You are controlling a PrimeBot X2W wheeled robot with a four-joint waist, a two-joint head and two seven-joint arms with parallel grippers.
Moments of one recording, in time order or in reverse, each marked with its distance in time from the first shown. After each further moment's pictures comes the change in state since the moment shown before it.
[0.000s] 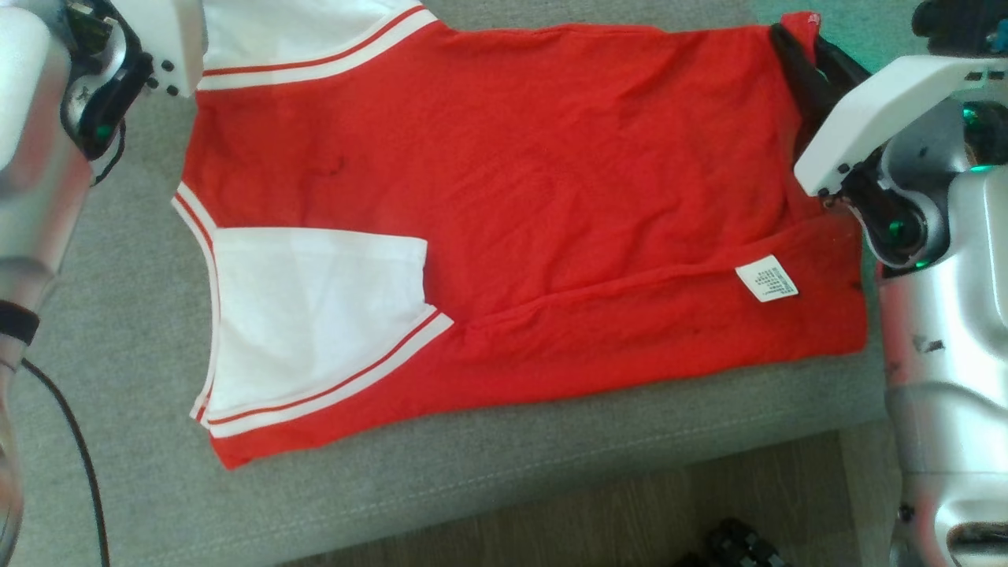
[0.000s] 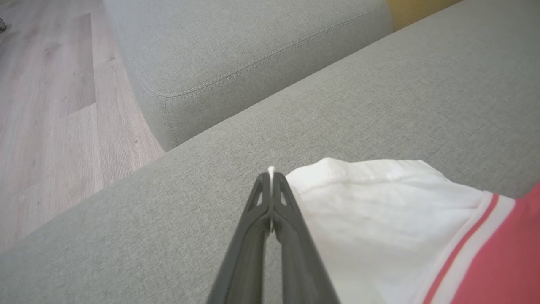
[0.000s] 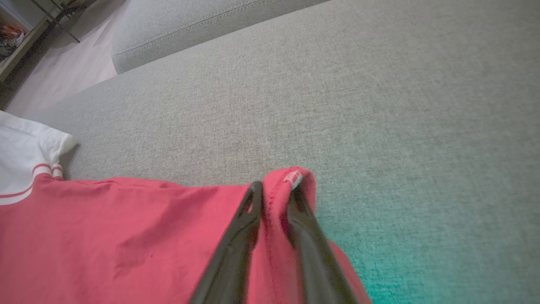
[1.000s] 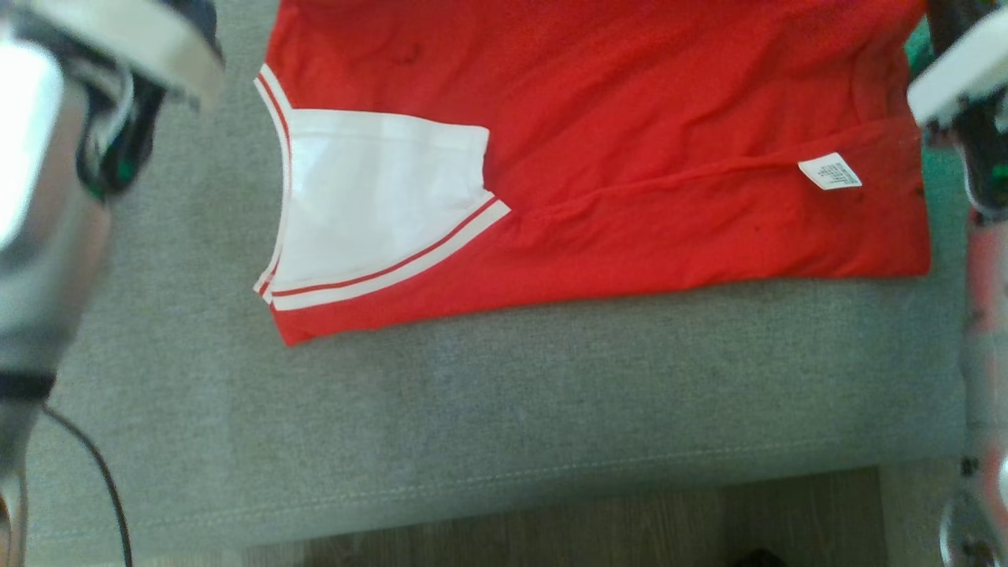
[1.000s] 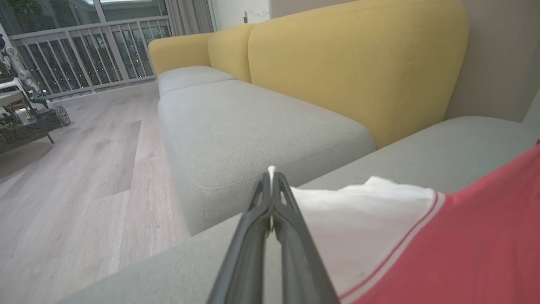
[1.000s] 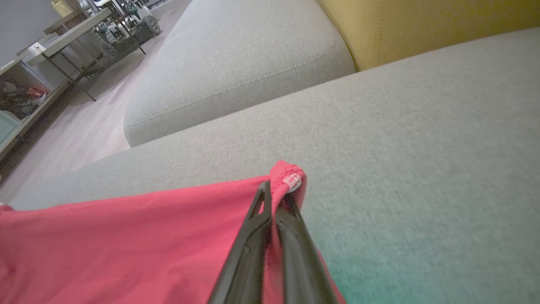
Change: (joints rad) left arm 0.124 0.015 0.159 -0.271 0.062 0.021 -0.311; right arm -0.136 -0.074 -0.118 0.116 0.031 0.000 -0.119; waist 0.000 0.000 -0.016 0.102
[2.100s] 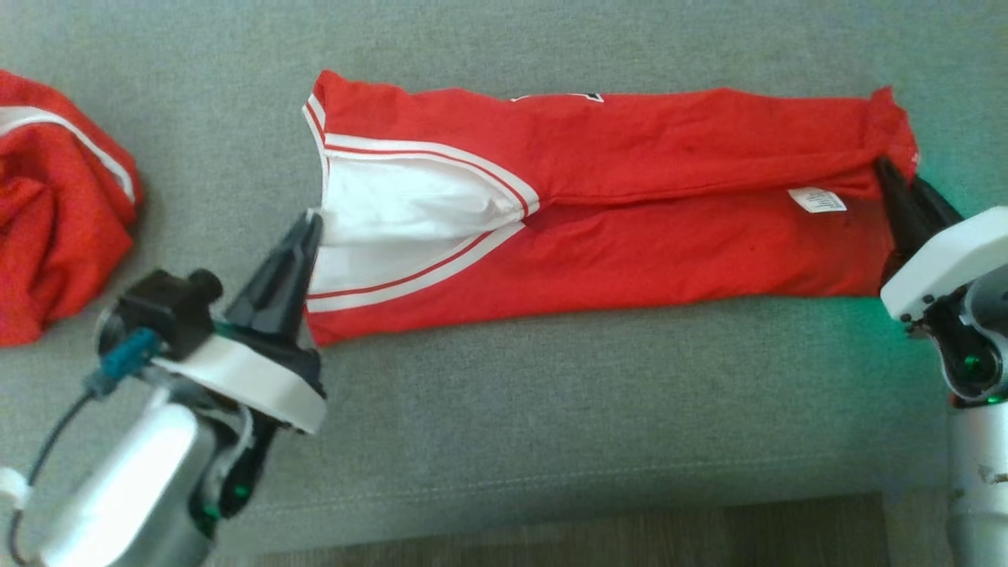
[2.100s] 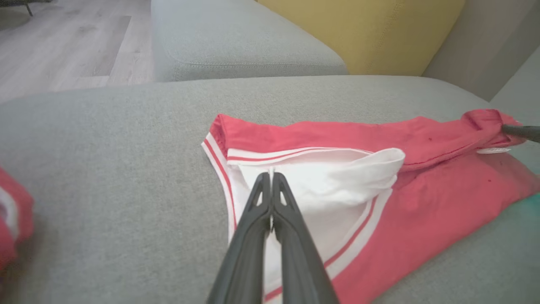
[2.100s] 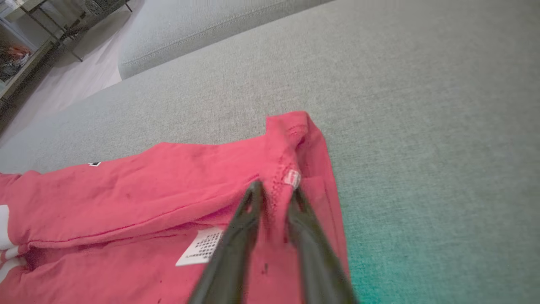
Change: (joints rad) left arm 0.751 0.062 0.050 -0.502 -0.080 0.217 0.037; right arm 0.459 0.014 -0.045 -0.286 0.001 0.000 0.085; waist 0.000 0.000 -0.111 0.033
